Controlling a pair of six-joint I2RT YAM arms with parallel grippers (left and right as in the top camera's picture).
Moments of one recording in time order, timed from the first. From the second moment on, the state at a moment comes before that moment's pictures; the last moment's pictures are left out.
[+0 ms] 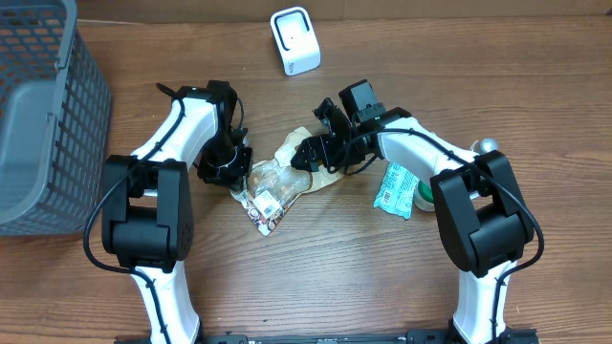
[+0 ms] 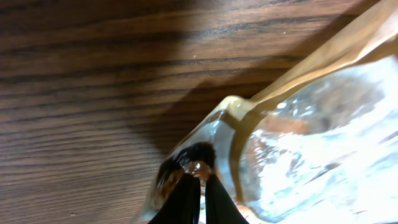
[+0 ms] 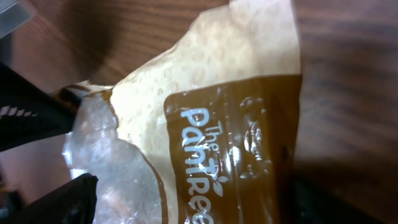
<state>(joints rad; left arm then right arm) -0.14 2.10 1.50 -1.17 0.16 -0.07 0.42 2.10 1.38 -0.48 -0.62 0.18</state>
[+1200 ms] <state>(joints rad) -0.14 2.10 1.50 -1.17 0.15 -0.07 0.42 2.09 1.29 -0.41 -0.78 0.37</state>
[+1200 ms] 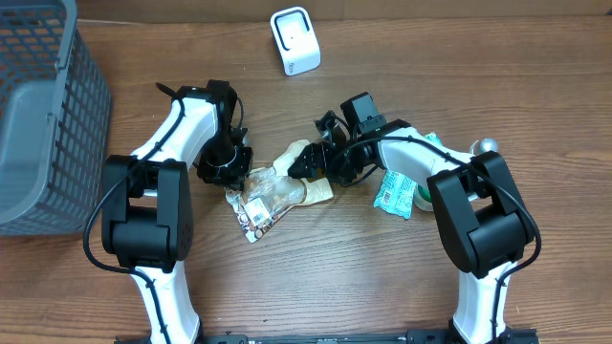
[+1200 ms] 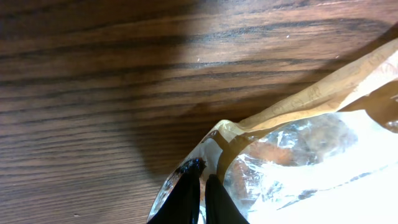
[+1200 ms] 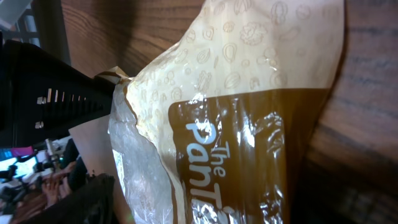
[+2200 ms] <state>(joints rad) -0.14 2.10 1.50 -1.17 0.15 -0.07 0.52 2.09 1.27 -0.27 -0.91 0.47</state>
